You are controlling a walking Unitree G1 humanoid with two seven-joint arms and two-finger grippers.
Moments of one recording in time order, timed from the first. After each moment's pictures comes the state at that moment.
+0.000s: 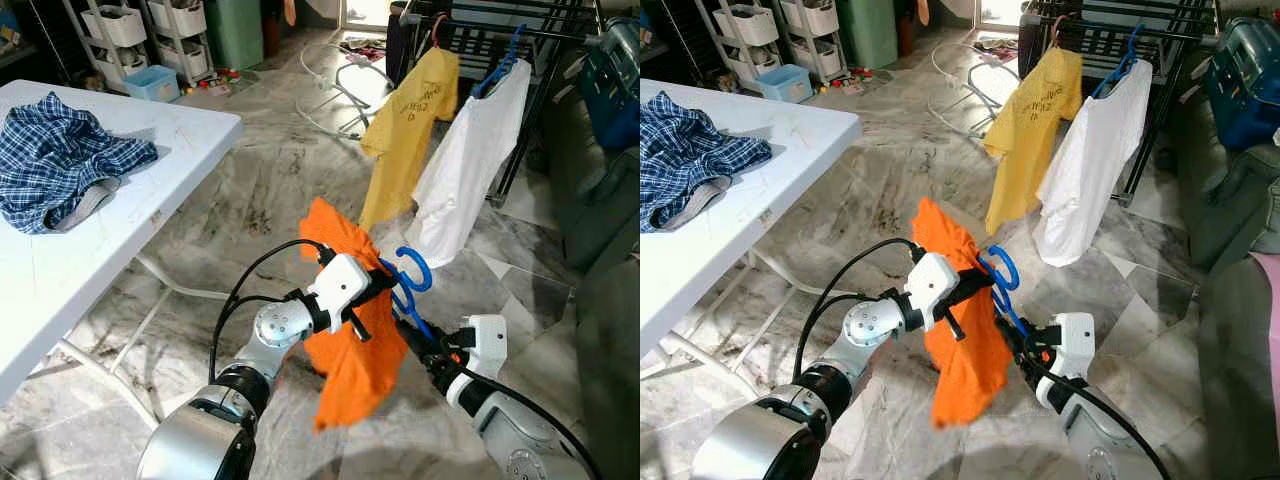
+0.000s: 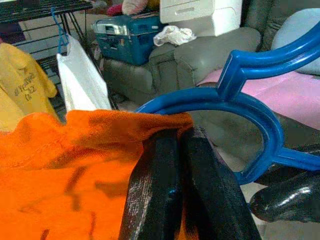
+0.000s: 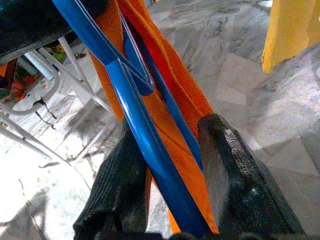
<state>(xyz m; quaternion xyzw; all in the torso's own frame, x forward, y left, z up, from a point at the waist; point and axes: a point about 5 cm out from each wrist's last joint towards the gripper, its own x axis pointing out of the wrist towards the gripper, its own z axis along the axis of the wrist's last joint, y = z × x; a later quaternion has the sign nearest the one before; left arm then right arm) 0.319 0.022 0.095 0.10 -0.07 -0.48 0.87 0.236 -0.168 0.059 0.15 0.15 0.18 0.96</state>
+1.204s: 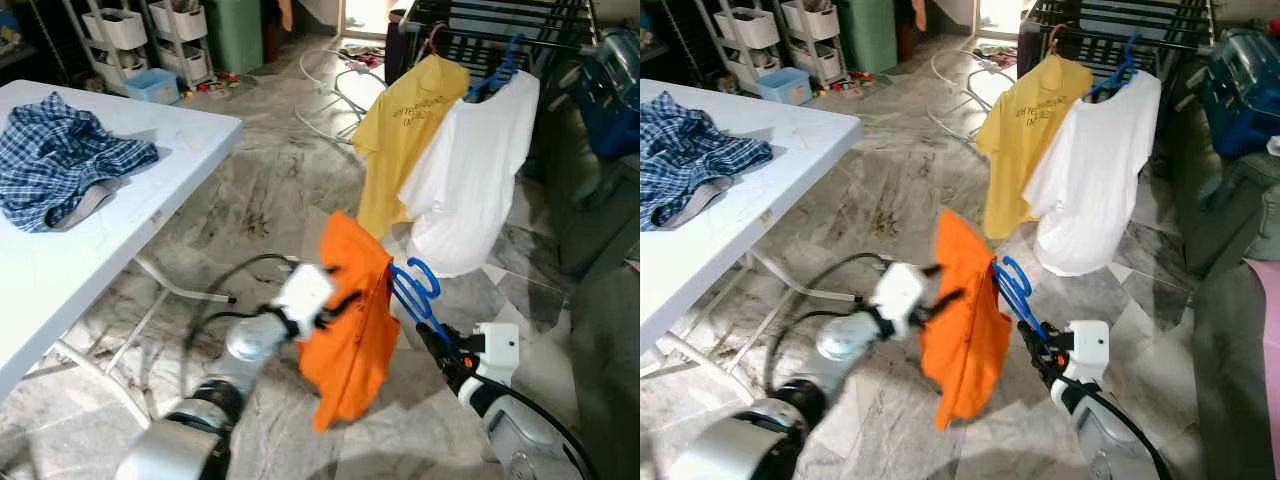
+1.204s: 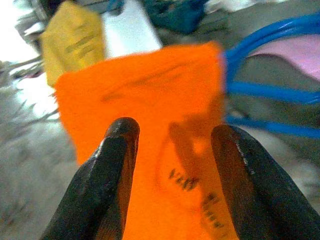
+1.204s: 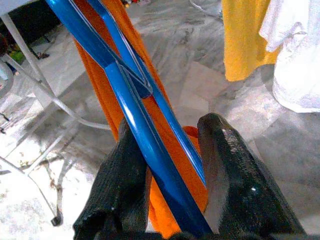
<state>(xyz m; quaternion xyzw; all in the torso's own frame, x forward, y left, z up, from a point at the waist) 0.322 0.070 0.067 0.12 0.00 -0.36 0.92 0.242 -0.191 0.035 0.11 0.13 0.12 0.98</state>
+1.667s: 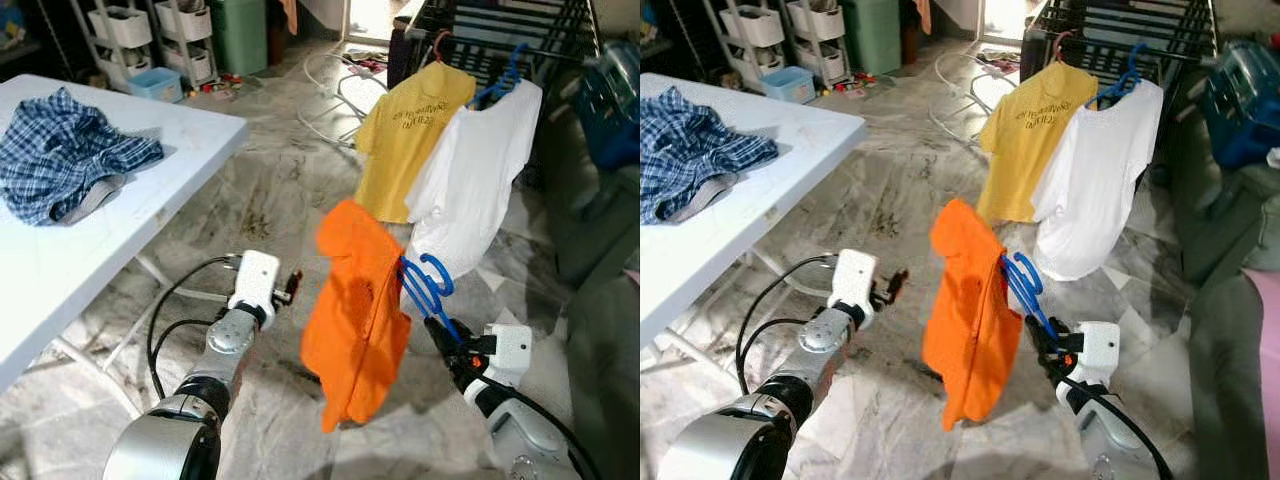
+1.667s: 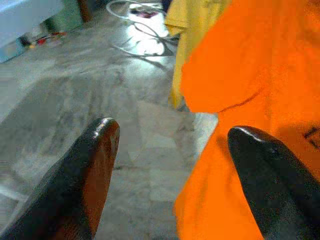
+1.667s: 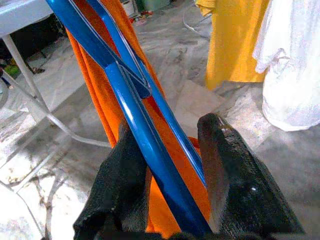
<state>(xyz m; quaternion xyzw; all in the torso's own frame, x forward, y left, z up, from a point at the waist) 0.338 0.115 0.057 0.06 0.08 -0.12 0.99 0.241 -0.196 0.040 0.12 0.09 0.11 0.98</state>
